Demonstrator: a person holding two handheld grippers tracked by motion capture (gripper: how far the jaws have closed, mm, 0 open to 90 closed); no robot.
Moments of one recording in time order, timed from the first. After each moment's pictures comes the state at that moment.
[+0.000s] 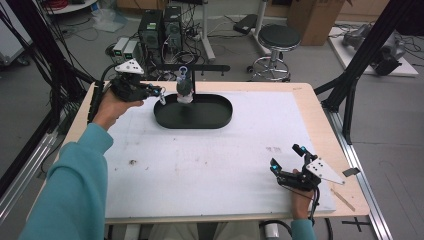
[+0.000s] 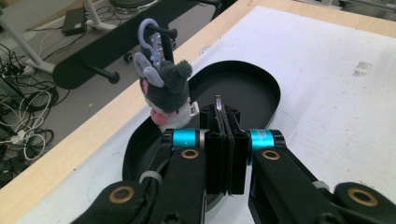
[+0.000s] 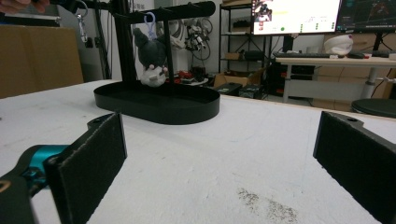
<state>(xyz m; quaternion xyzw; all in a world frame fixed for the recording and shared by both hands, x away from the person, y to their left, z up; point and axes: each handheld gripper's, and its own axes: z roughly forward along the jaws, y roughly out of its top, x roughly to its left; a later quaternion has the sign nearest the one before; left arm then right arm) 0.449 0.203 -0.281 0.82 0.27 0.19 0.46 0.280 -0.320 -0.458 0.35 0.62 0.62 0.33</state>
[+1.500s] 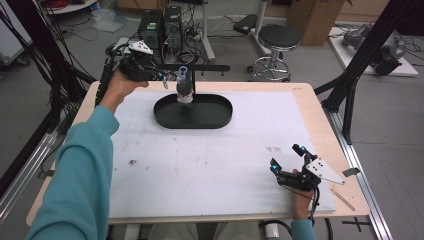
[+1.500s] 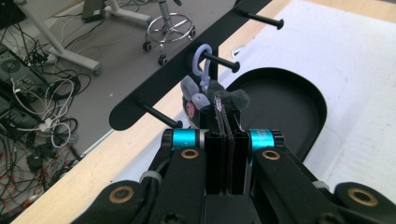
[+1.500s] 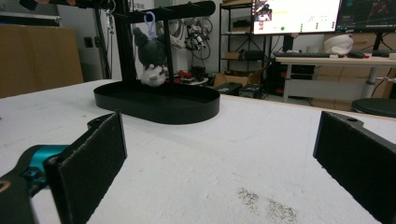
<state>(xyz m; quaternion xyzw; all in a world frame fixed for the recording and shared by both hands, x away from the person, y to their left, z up) 0.504 0.189 -0.264 0.84 0.30 0.21 0.41 0.281 -0.319 -0.458 0.35 0.62 0.62 0.33</state>
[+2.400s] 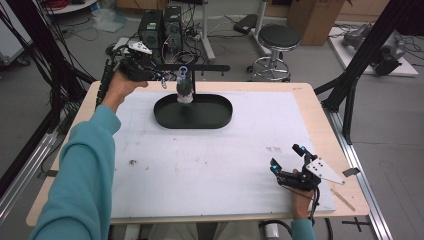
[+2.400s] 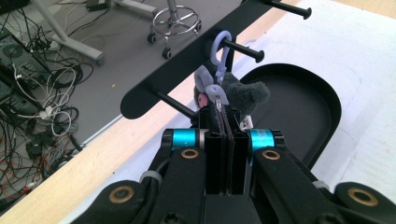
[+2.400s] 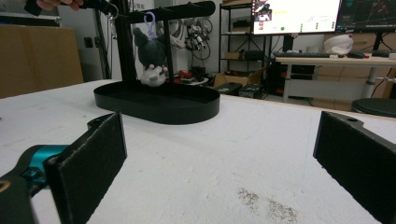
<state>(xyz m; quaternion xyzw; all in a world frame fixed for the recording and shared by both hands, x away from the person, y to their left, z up) 0.513 0.195 -0.272 0.83 0.32 0.20 0.41 0.280 -0.319 -0.458 0.35 0.62 0.62 0.33</state>
